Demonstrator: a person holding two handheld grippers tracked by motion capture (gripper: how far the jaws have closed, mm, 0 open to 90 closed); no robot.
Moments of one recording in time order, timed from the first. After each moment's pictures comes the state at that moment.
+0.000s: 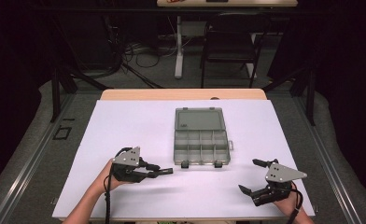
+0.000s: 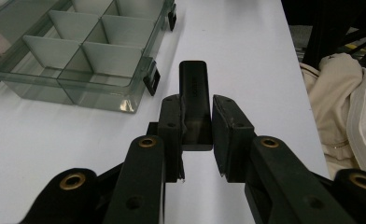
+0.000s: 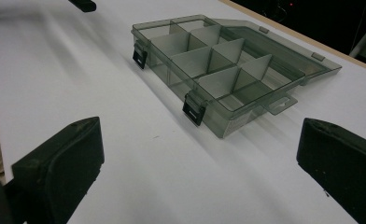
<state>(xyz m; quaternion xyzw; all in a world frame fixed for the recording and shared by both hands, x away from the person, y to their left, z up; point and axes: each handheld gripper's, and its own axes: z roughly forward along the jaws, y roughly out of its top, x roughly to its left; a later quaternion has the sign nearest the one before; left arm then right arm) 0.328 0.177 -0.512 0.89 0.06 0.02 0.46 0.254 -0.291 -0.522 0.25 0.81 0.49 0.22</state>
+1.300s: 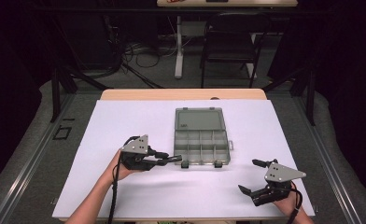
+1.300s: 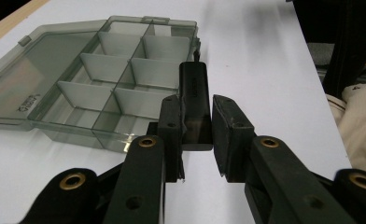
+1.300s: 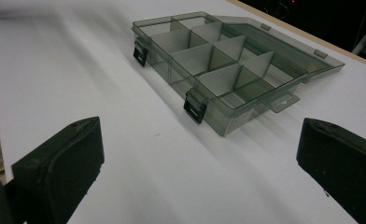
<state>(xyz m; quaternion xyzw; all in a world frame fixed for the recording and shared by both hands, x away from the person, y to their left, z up) 0.353 0.152 -0.496 0.87 0.06 0.04 0.48 0.255 -0.290 -0.523 0.25 0.81 0.48 0.21</state>
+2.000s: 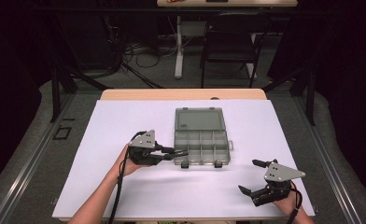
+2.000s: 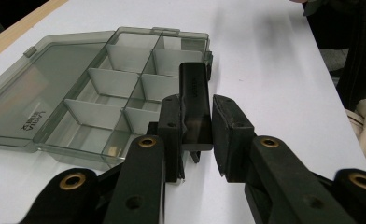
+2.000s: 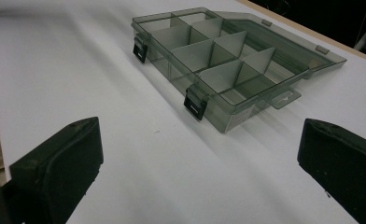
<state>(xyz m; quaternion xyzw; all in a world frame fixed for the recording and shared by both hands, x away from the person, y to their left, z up) 0.367 0.132 -0.496 0.87 0.06 0.04 0.49 0.255 -0.290 -0.524 0.25 0.82 0.48 0.21</state>
